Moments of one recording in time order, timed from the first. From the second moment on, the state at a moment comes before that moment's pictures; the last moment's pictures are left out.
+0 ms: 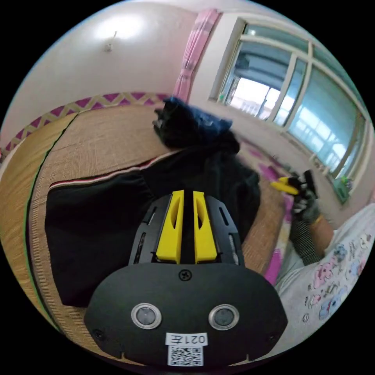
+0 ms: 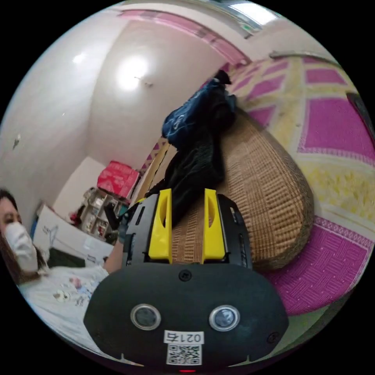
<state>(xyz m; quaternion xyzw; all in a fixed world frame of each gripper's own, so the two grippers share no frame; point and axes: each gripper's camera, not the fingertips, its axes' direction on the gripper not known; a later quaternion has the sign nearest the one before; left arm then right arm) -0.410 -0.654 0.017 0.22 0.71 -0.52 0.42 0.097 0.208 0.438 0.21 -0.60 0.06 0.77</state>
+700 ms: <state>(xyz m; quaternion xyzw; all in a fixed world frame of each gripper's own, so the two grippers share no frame) -0.361 -0.489 0.038 0.20 0.69 -0.62 0.32 0.013 0.117 0.470 0.21 -0.68 0.27 0.65</state>
